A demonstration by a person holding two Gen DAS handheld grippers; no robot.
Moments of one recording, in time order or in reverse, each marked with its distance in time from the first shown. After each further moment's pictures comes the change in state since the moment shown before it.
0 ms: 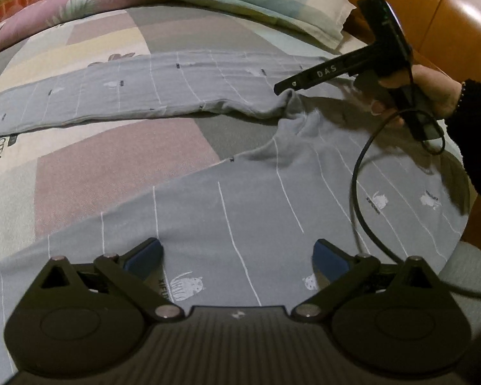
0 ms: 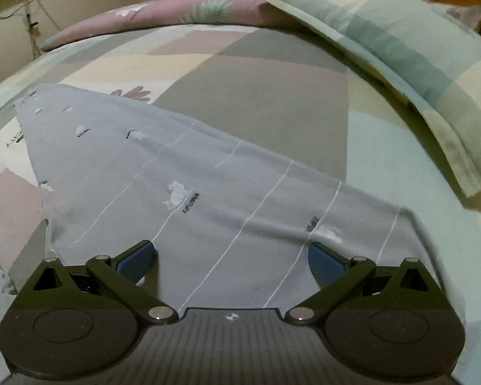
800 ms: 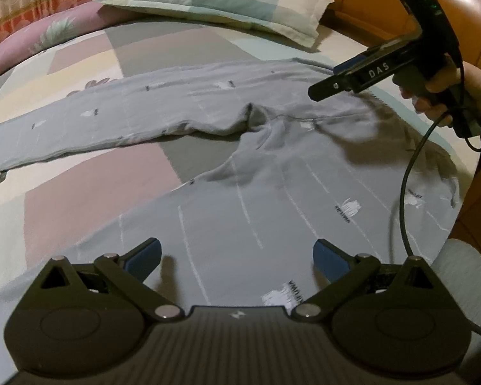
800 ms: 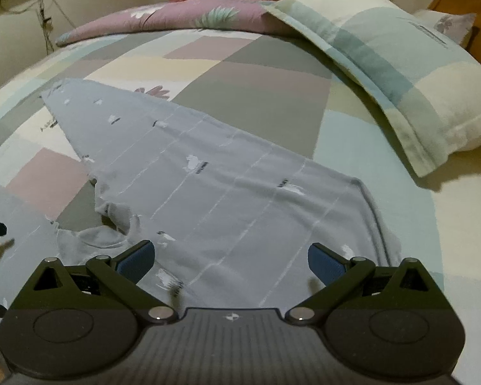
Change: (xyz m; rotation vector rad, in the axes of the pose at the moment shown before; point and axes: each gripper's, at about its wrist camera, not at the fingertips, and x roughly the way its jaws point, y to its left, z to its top) left arm -0.001 -0.040 0.015 0.100 -0.011 0.014; right arm -0.082 -0.015 -0.029 -0.031 -0.016 0.010
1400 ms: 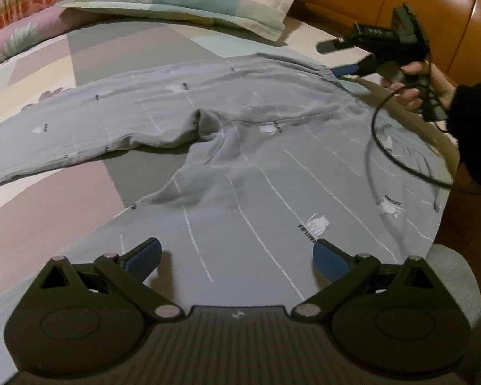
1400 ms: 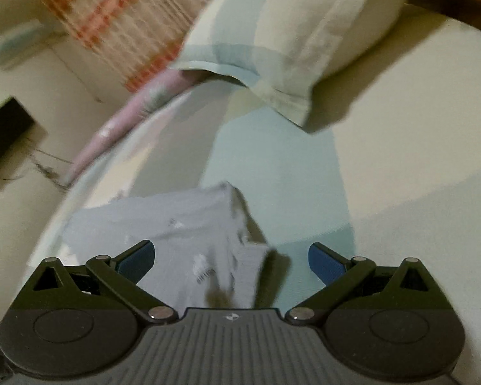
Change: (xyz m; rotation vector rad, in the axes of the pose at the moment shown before) left arm 0.027 -0.022 0.015 0.046 0.023 -0.097; right arm 0.007 -0.189 -0.059 0.534 -0.190 0.306
